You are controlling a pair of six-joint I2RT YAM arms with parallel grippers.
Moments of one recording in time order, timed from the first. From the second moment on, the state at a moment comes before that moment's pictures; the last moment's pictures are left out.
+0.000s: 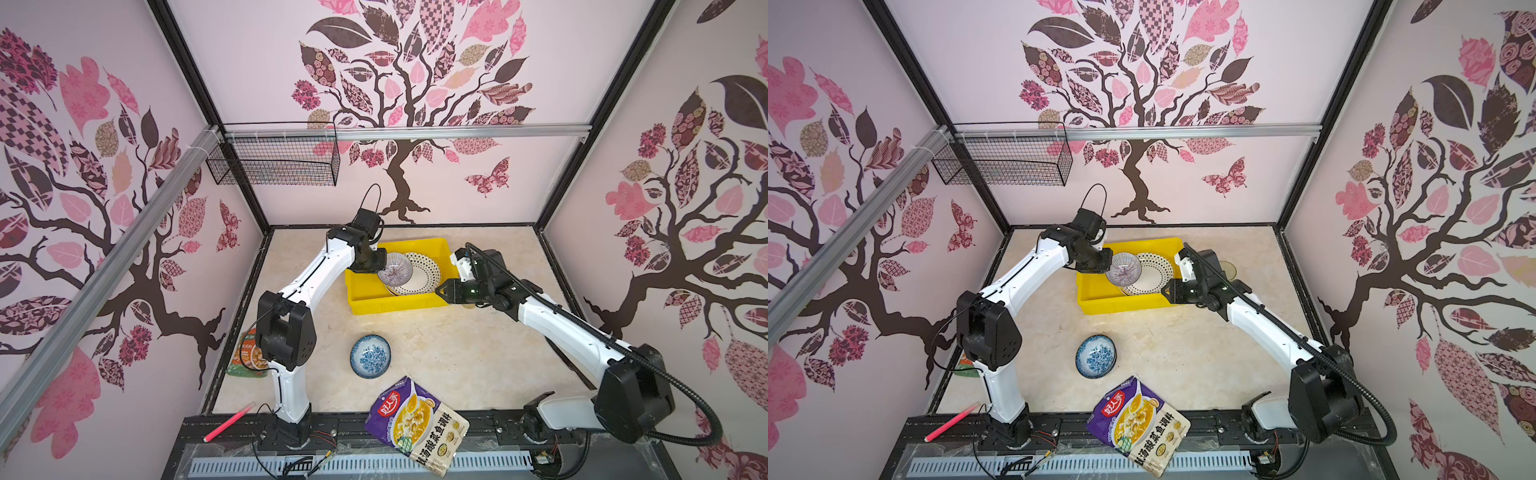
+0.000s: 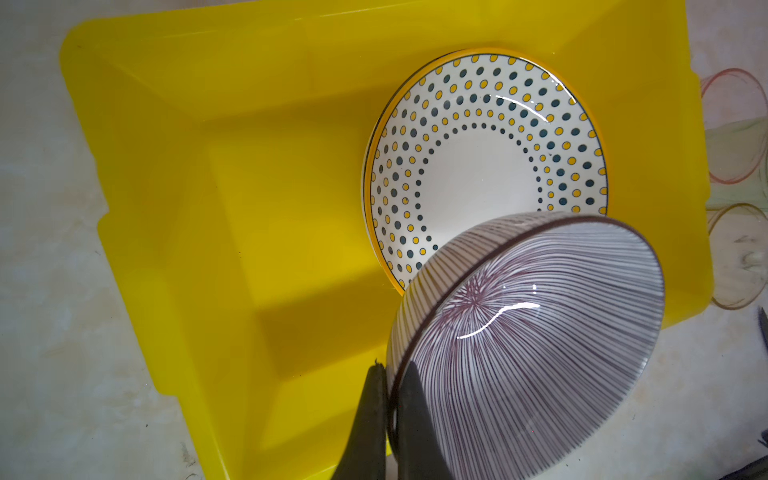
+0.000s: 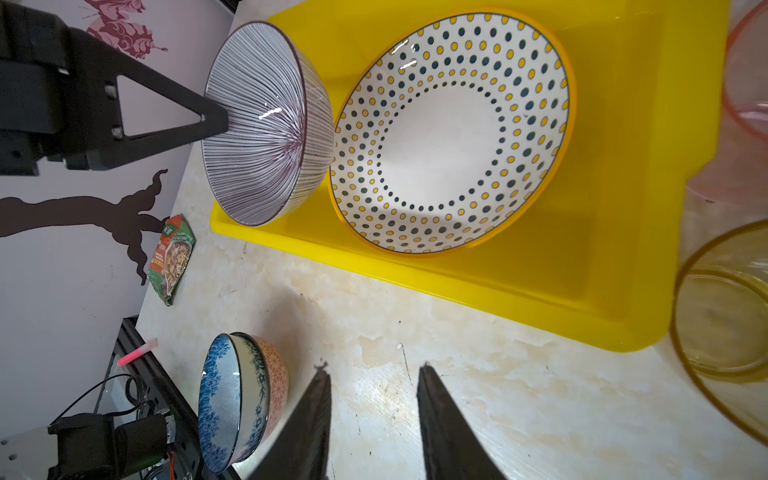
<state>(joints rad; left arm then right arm) -0.41 1.92 1.81 -1.01 0.09 -0.30 0.44 1.36 1.01 -0.39 -0.35 0.42</state>
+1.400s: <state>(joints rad) -0.47 2.21 2.05 -0.95 0.09 -0.32 0.44 1.36 1.01 -0.40 -0.33 0.43</state>
